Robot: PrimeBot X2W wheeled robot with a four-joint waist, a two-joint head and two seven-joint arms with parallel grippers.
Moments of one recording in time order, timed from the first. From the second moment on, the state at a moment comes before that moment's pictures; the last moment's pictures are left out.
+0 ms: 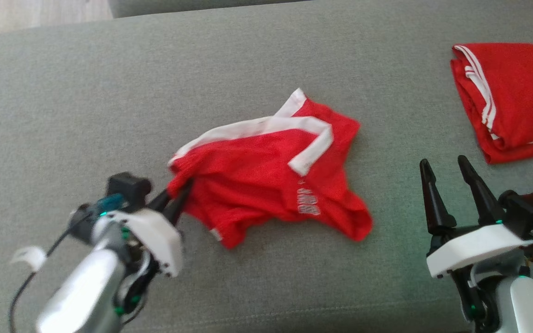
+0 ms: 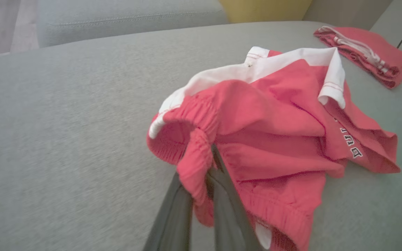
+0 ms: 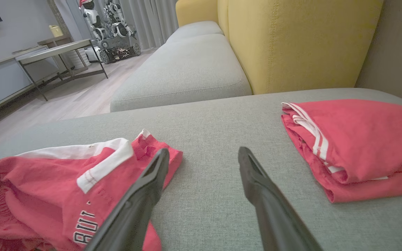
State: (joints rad) left arm -0.33 0.31 -0.57 0.31 -0.49 -0.02 0.01; right arm -0.01 -0.05 0.02 -0.07 0.19 0.13 0.12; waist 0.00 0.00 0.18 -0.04
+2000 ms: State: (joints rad) left arm -0.06 0.27 -0.40 0.08 -0.43 0.21 -0.25; right arm 0.05 -0.05 0.09 -0.04 0.15 0.13 0.20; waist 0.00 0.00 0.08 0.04
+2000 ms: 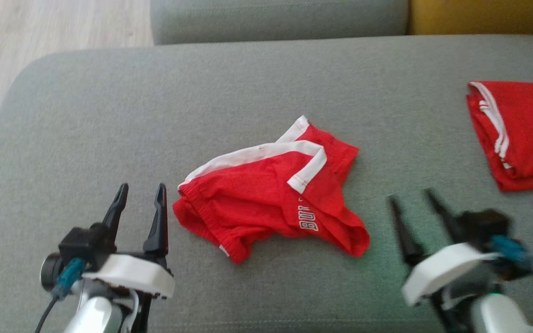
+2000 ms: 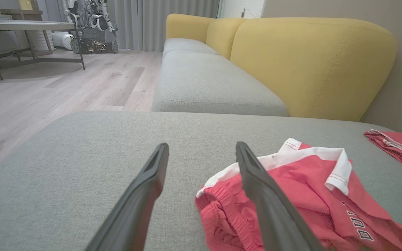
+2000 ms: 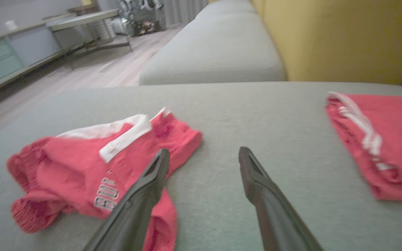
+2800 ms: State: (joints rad) left arm -0.15 0.19 -0.37 0.10 -0.39 0.17 -0.25; right arm -0.30 -0.08 0.34 0.41 0.17 0.13 0.11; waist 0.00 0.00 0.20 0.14
